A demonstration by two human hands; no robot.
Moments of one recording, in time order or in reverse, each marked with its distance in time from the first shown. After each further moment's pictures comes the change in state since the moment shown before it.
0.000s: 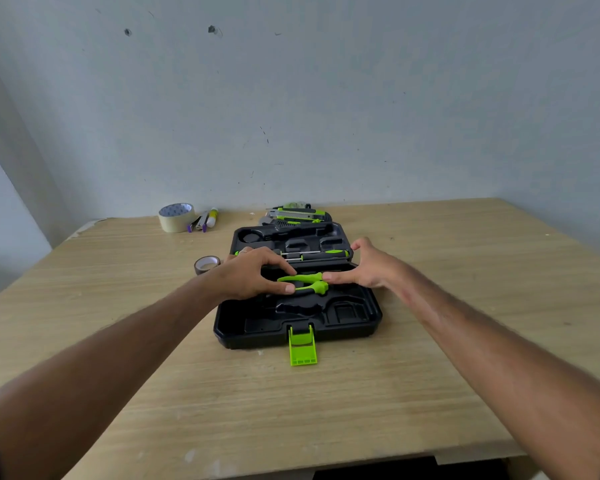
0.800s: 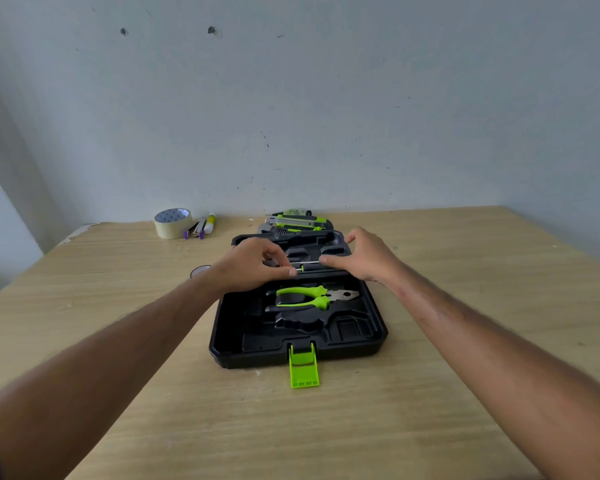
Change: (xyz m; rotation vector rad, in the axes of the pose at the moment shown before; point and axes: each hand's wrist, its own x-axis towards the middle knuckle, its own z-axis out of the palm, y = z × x) left_hand 0.028 -0.006 -0.014 -0.191 0.189 0.068; right_hand 0.023 -0.022 -0.007 -0.053 0.218 -0.152
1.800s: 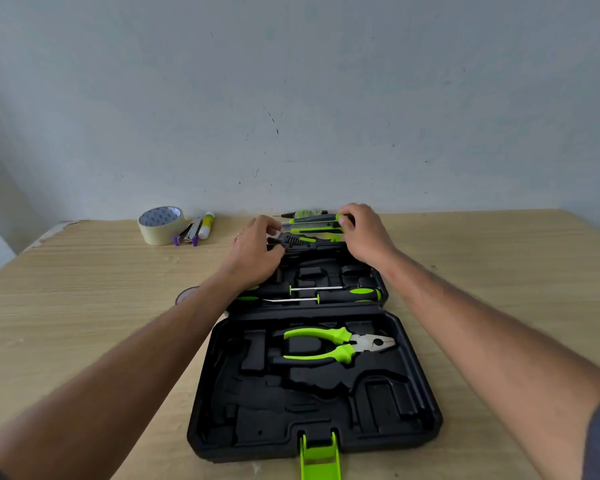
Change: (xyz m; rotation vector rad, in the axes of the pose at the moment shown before) left_hand 0.092 -0.054 0.015 -0.019 0.299 -0.202; right_hand 0.158 0.009 0.046 0.071 0.135 -0.161
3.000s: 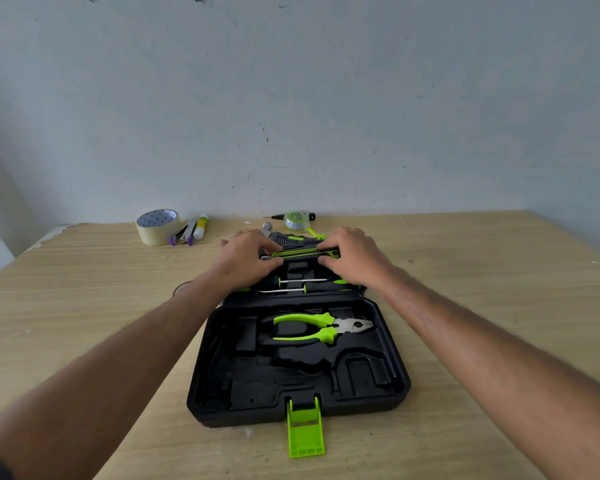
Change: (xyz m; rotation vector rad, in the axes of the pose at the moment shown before) left_hand -0.026 0.020 -0.018 0.289 -0.083 0.076; right_hand -0.067 -0.019 -0.026 -0.317 -0.162 -0.160
